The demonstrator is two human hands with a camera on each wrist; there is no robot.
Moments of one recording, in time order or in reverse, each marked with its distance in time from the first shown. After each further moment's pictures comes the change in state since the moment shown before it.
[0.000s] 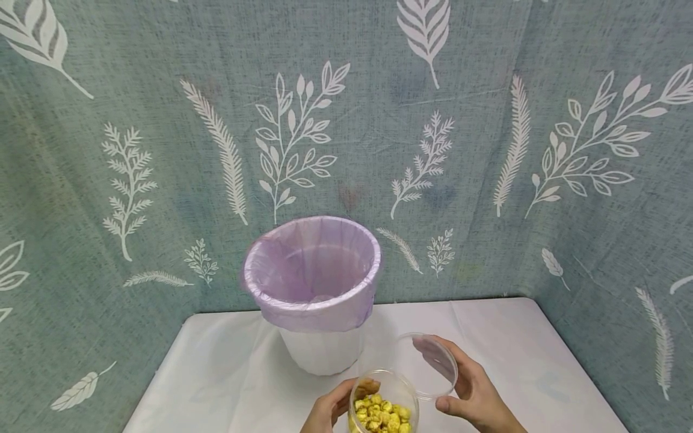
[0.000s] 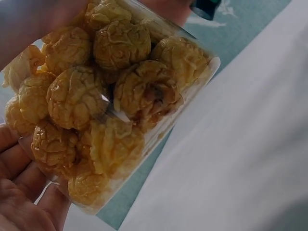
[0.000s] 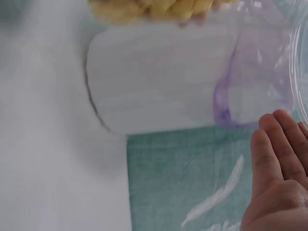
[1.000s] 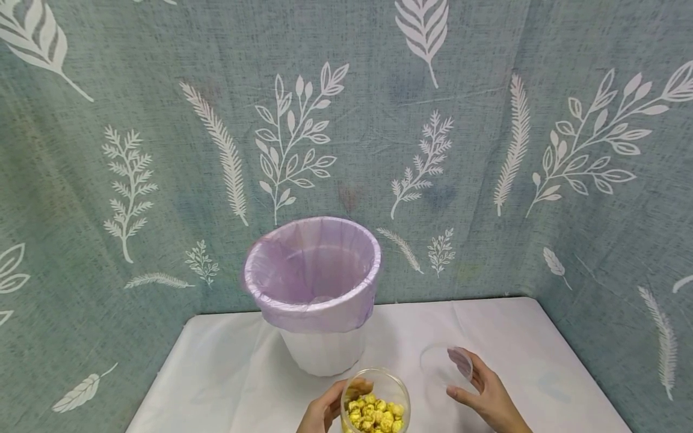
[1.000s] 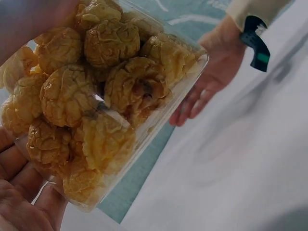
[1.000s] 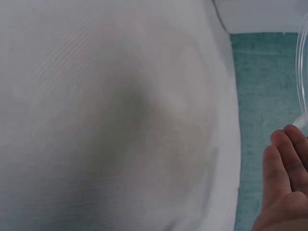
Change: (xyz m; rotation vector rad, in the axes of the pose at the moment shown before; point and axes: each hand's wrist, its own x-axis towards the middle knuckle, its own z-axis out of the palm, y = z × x) left_hand -0.007 0.013 -0.002 -0.025 0.054 -0.147; right_hand -0.037 0.093 -0.047 -0.295 0.347 0.381
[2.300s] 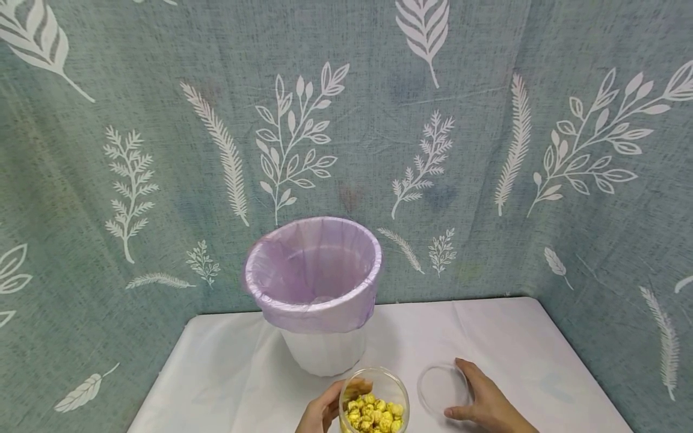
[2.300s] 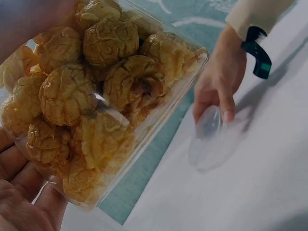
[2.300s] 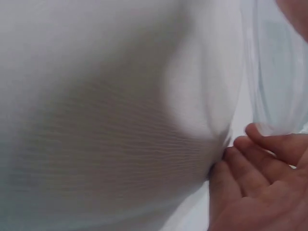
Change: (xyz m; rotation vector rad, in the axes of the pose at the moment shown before) left_hand -0.003 0.001 -0.003 -0.060 -0.040 0.078; right_hand 0.008 0.012 -0.002 -0.559 -0.171 0.159
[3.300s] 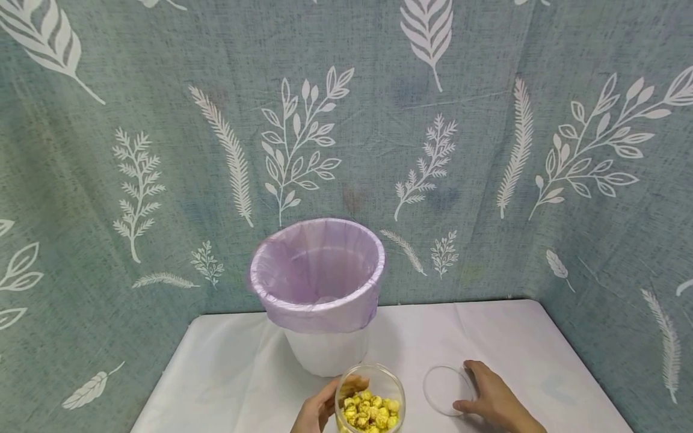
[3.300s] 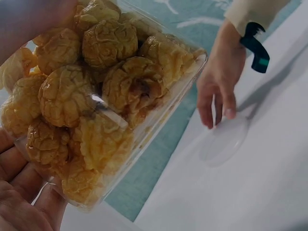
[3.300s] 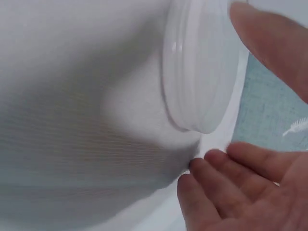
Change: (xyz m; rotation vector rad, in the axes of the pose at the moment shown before) left_hand -0.006 -0.006 -0.010 -0.014 0.041 -0.003; right_hand 0.002 -0.004 -0.015 -0.116 0.042 -0.007
